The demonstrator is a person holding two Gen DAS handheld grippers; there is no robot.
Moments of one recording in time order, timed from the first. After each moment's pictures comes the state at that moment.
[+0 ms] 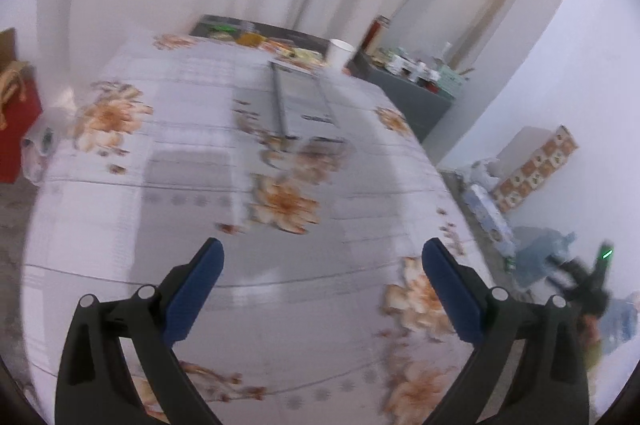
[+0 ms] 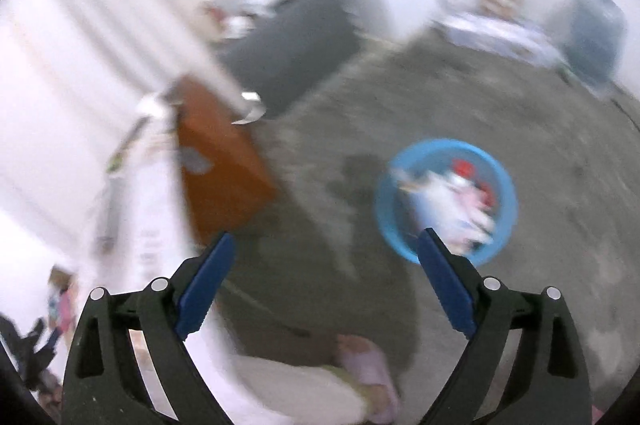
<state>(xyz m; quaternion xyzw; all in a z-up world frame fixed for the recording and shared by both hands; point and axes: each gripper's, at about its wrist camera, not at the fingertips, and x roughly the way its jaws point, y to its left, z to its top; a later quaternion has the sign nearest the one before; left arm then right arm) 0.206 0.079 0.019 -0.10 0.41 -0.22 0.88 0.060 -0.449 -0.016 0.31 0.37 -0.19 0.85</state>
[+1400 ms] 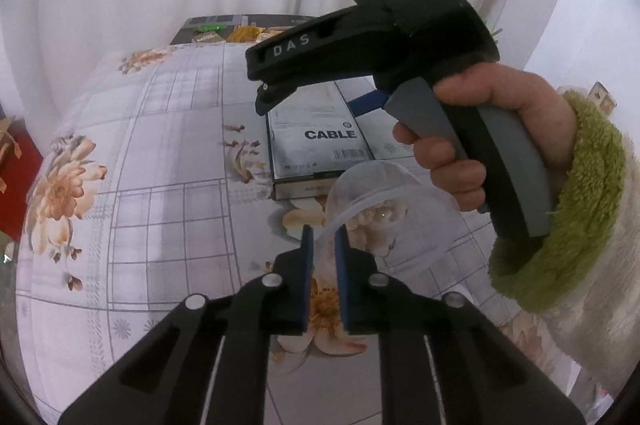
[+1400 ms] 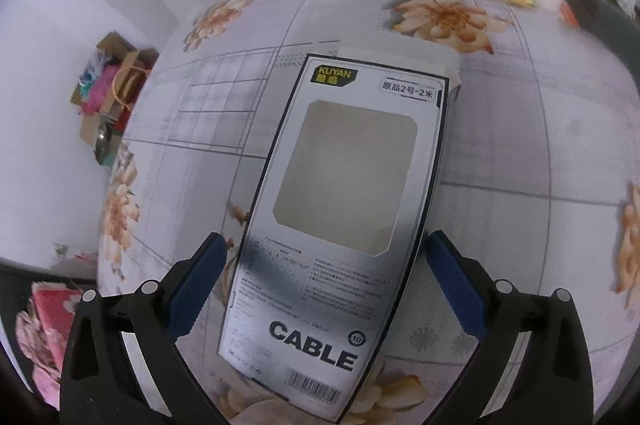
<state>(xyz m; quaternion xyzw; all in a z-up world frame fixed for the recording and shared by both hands) 0.324 0.025 -0.033 -0.01 0.43 -0.21 0.88 0.521 -0.111 -0.072 0.06 0.60 0.14 0.79</state>
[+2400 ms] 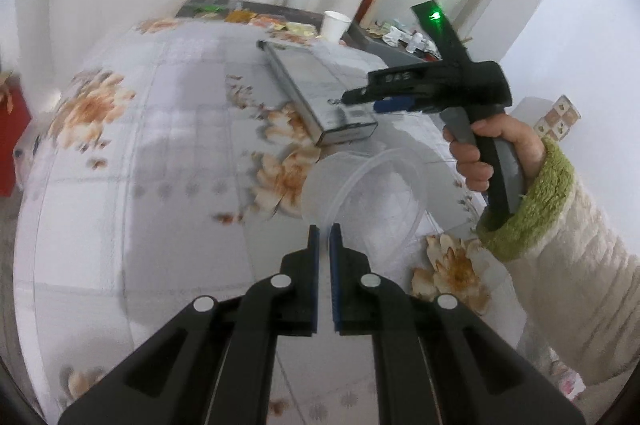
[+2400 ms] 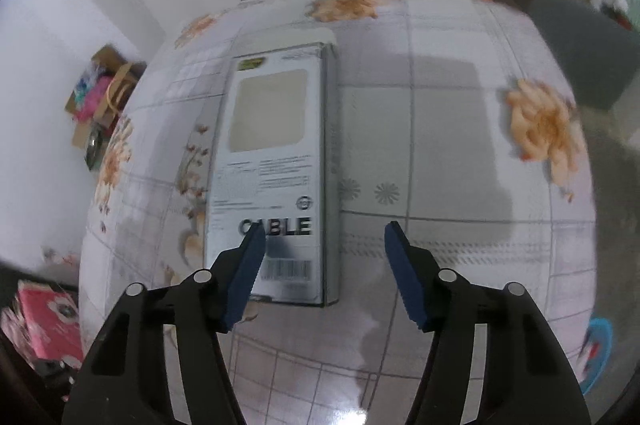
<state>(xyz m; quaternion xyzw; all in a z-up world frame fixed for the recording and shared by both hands) 0.224 0.079 -0.010 -0.08 0.45 -0.25 0.85 0.435 -0.167 -0.053 0.06 0.56 0.12 0.82</state>
